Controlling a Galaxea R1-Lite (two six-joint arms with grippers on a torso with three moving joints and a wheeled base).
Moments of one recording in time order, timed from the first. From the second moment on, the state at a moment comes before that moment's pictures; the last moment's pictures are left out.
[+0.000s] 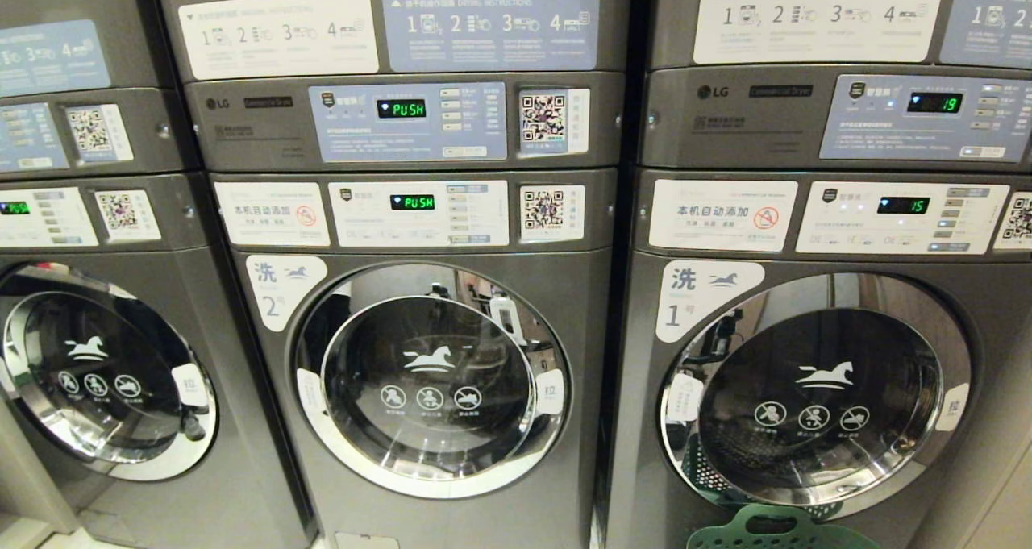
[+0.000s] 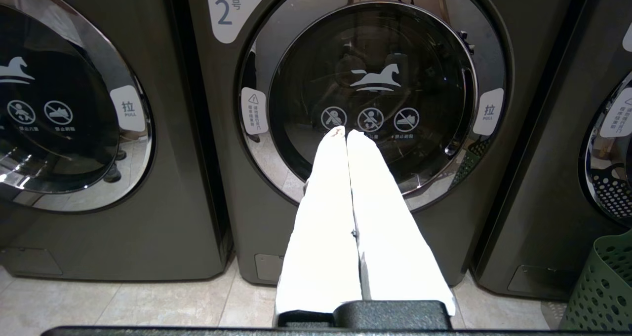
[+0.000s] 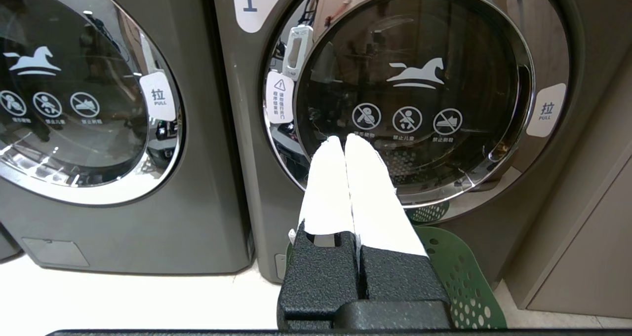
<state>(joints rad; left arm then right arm) -0.01 0.00 0.00 0.00 0.00 0.01 0.00 0.00 -0.04 0.08 -0.01 0.00</state>
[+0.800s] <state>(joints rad) -0.01 0.00 0.00 0.00 0.00 0.01 0.00 0.00 -0.04 0.08 -0.01 0.01</state>
